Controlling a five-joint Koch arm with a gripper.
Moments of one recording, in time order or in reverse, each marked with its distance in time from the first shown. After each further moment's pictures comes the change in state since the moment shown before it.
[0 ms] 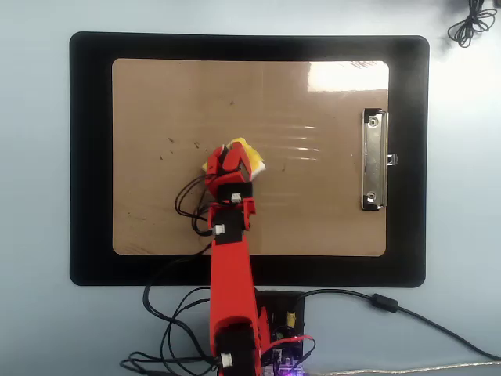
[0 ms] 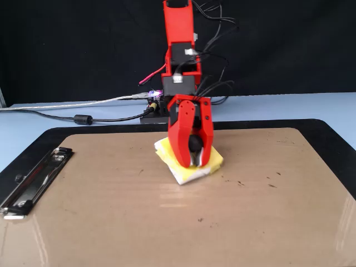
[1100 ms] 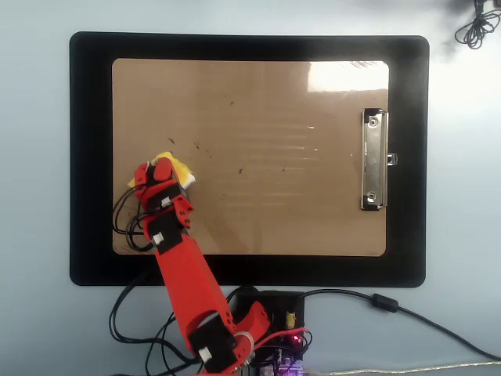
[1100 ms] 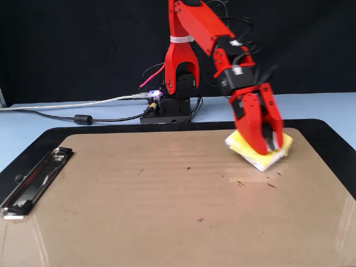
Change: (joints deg) arm -21.0 -3.7 -12.0 12.0 -27.9
